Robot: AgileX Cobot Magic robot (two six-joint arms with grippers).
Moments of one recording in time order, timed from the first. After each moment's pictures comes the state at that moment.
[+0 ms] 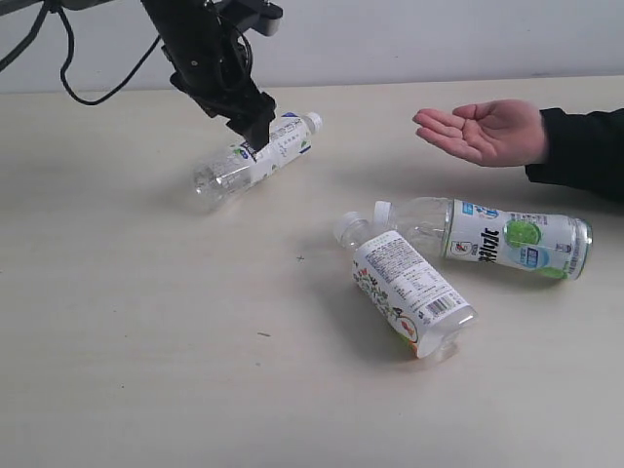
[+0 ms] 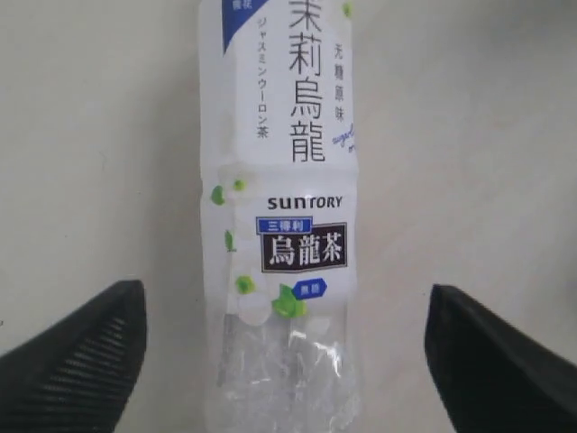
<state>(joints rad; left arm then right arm) -0.46 2.31 -2.05 -0.07 1.09 0.41 0.14 0.01 0.00 0.00 0.32 0.03</state>
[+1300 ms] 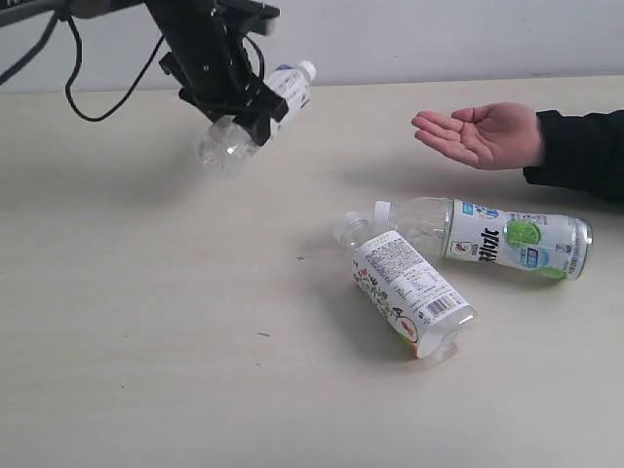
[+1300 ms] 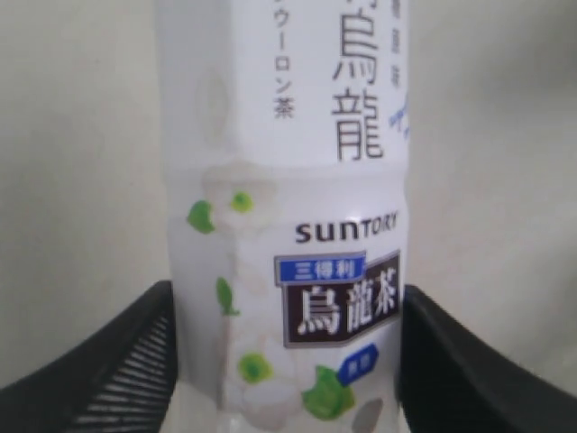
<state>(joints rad) -0.47 2.31 -2.05 -0.07 1.07 0.19 0.14 0.01 0.00 0.00 0.32 0.03</state>
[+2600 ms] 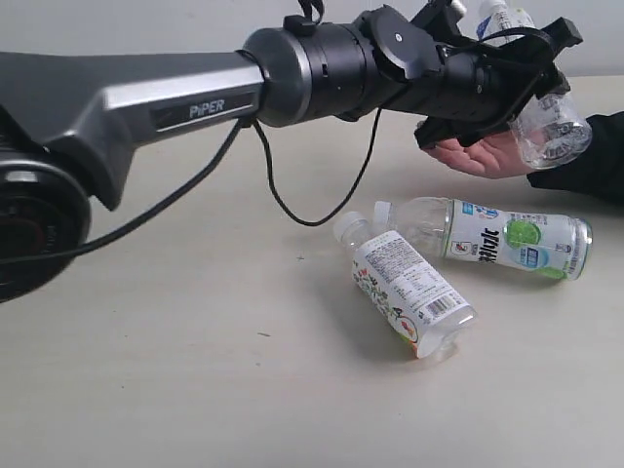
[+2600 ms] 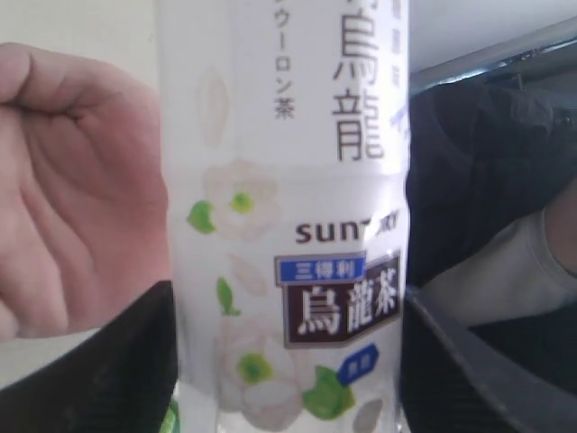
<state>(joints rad) -0.87 2.41 -2.05 -0.97 0.30 -0.11 0.14 0.01 0.00 0.00 0.32 0.03</state>
